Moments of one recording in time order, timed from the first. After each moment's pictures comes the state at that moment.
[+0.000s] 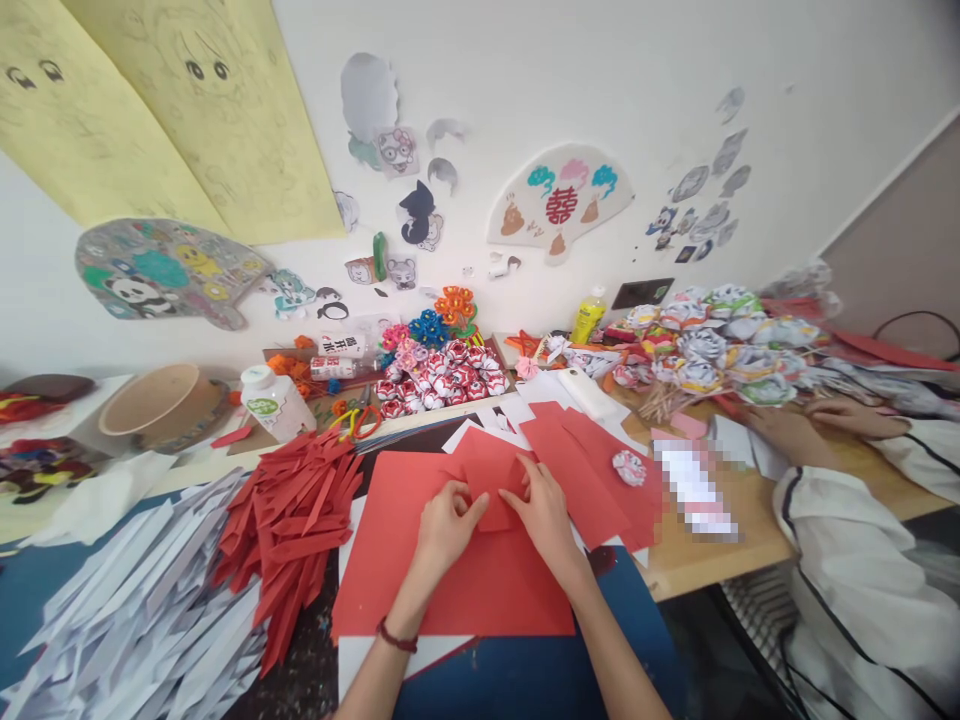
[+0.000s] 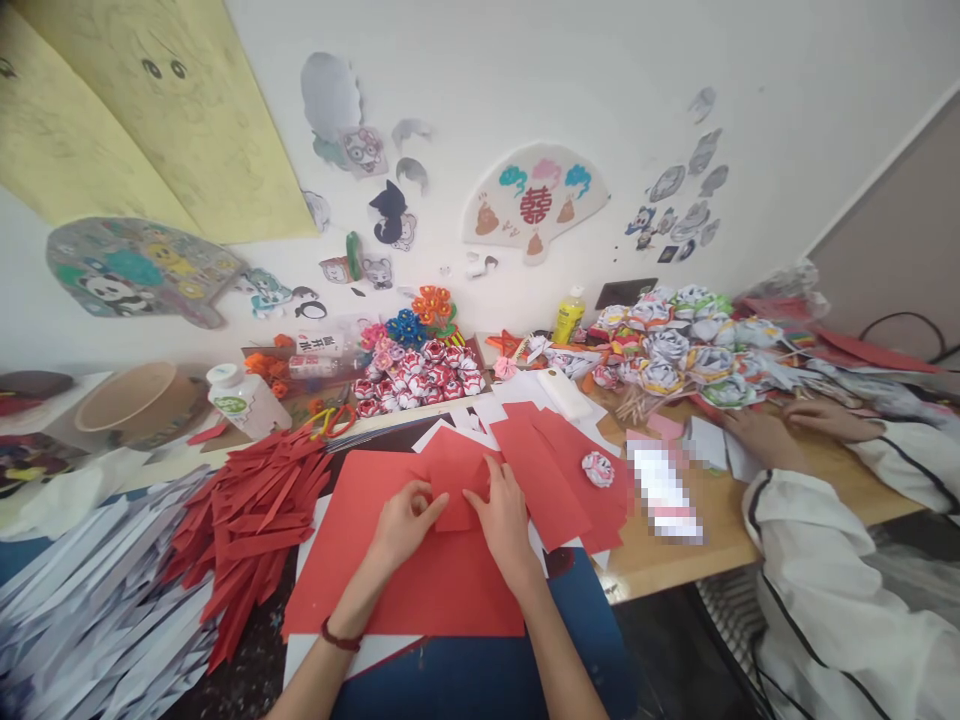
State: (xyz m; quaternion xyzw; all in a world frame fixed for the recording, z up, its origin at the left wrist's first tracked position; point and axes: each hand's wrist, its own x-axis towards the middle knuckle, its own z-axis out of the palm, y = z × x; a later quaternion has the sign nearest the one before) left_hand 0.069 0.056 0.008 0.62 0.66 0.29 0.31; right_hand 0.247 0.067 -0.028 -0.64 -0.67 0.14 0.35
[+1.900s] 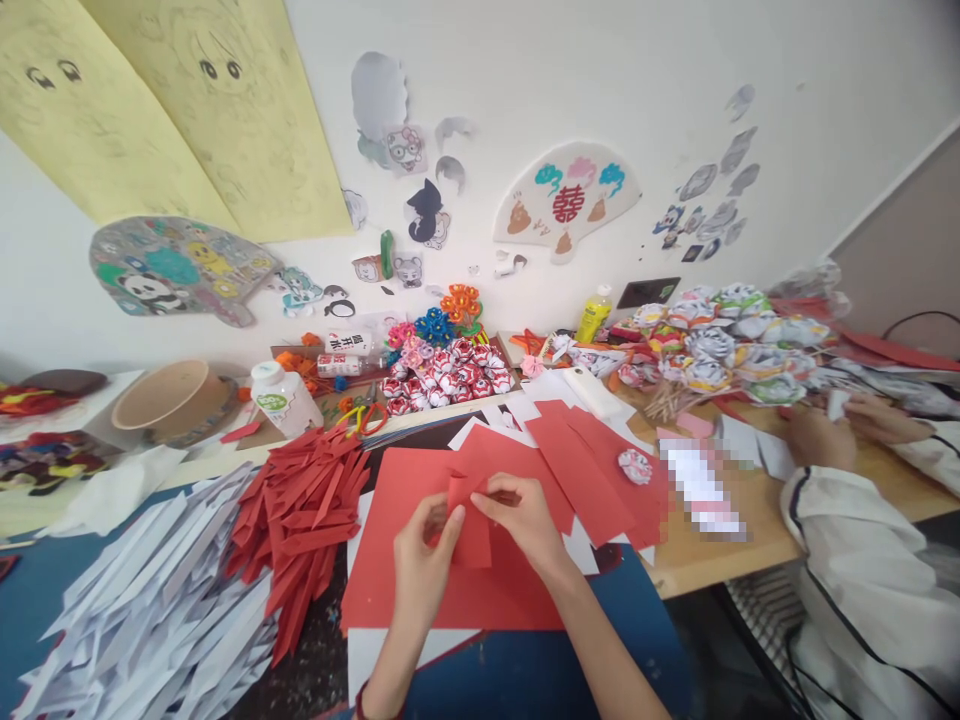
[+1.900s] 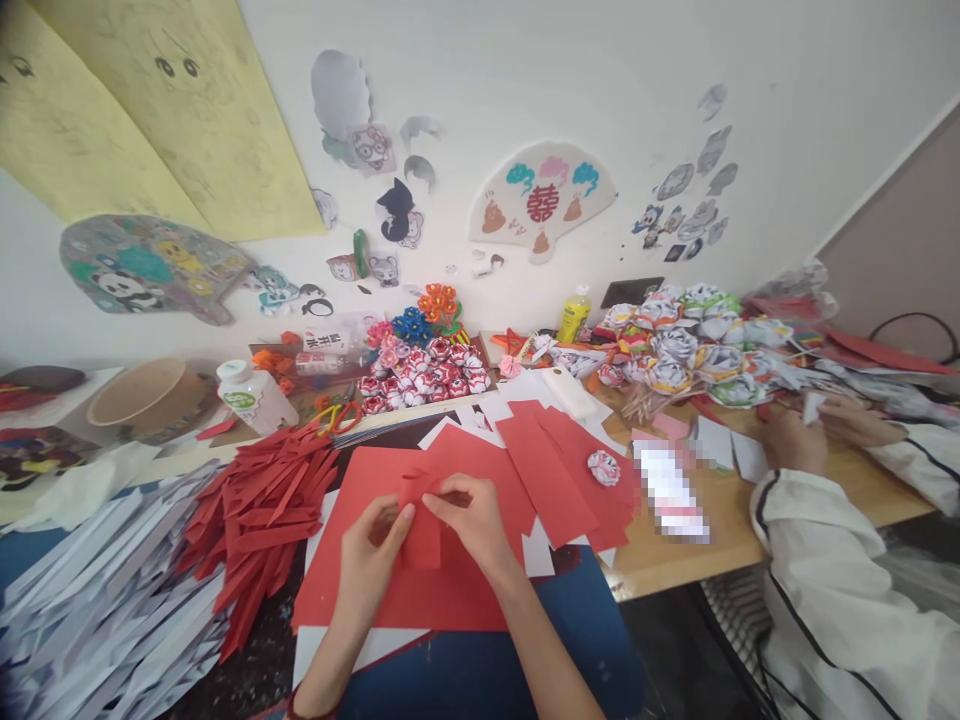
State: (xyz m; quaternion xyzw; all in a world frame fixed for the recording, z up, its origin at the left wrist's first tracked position) left_hand 0.050 0.006 0.035 0.50 0.58 0.51 0.40; right_hand 0.201 0.046 0.045 -0.41 -0.53 0.55 0.50
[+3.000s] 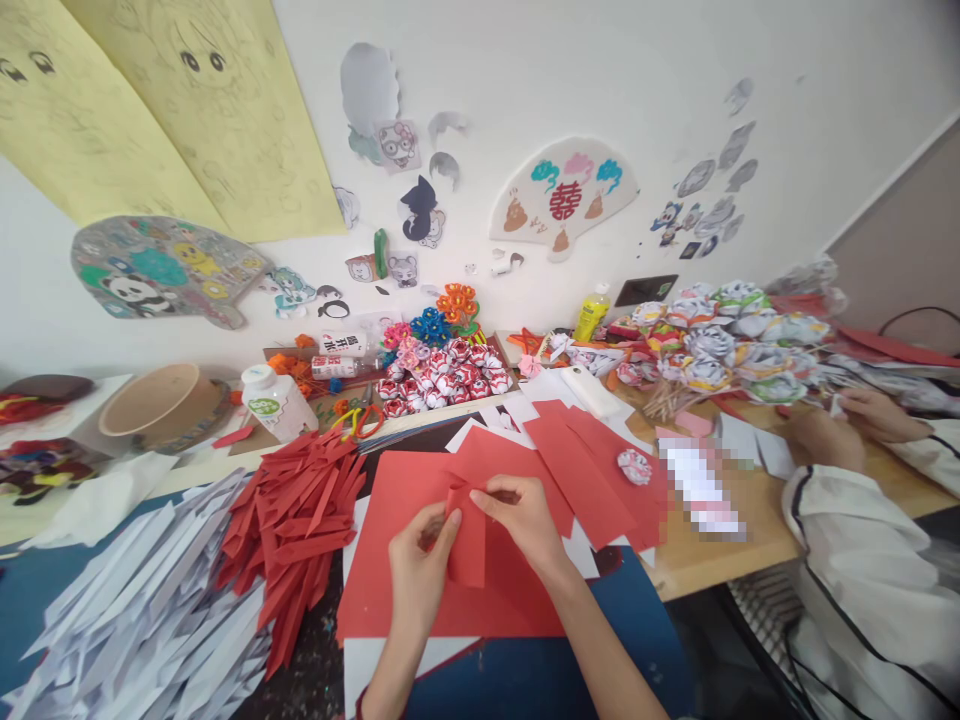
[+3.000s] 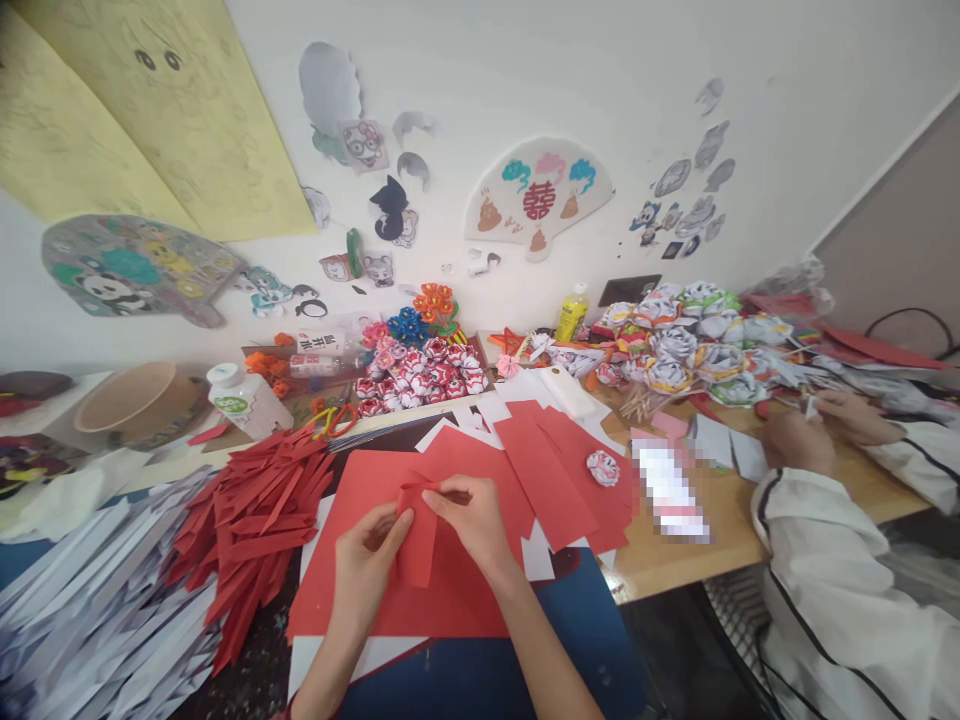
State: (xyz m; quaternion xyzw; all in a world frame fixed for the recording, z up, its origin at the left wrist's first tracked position) left_hand 0.053 0.009 0.038 0.45 0.58 0.53 0.43; right_hand 0.201 0.052 0.042 -0.45 -0.51 0.53 0.49
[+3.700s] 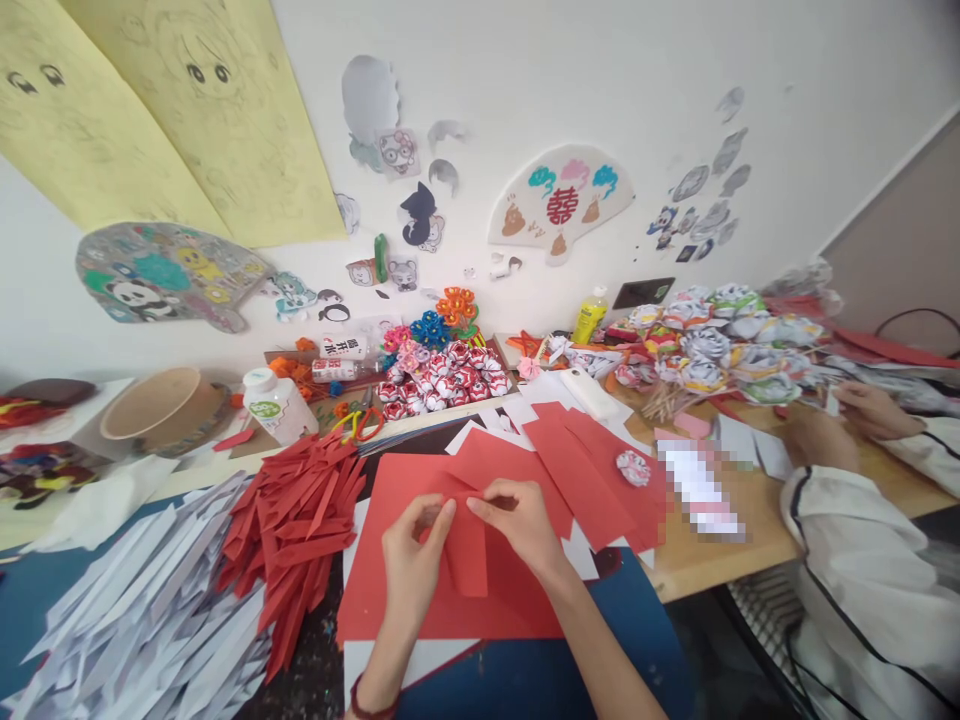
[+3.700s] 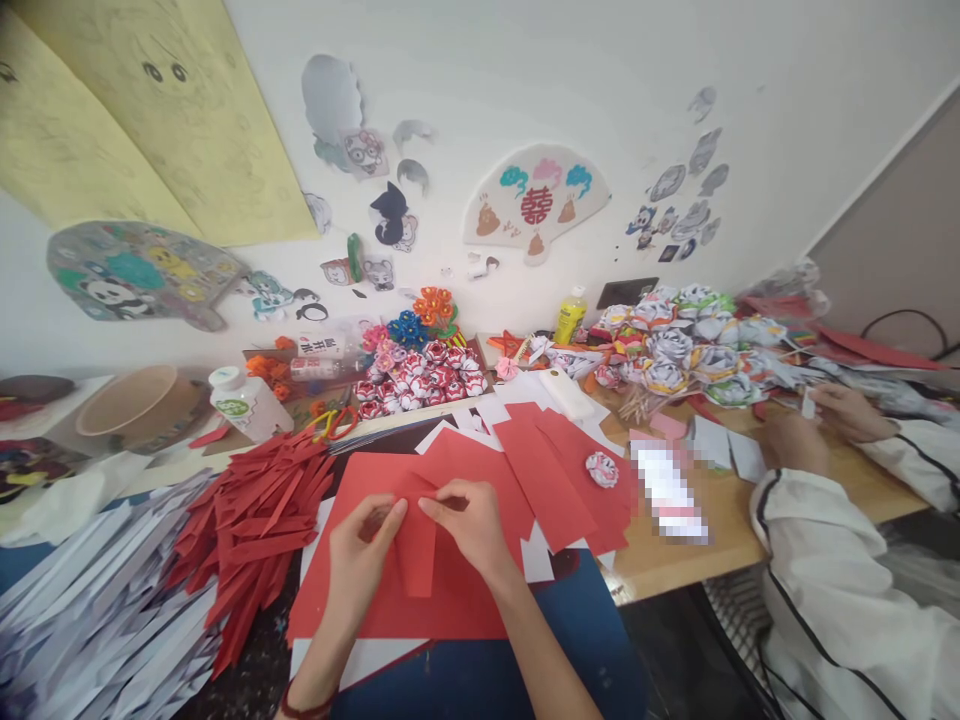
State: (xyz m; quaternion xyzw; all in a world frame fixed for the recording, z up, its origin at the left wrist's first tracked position) left_hand 0.046 0.017 0.048 0.50 0.58 0.52 0.37; right_hand 0.200 0.050 0.043 -0.47 -0.55 0.49 0.49
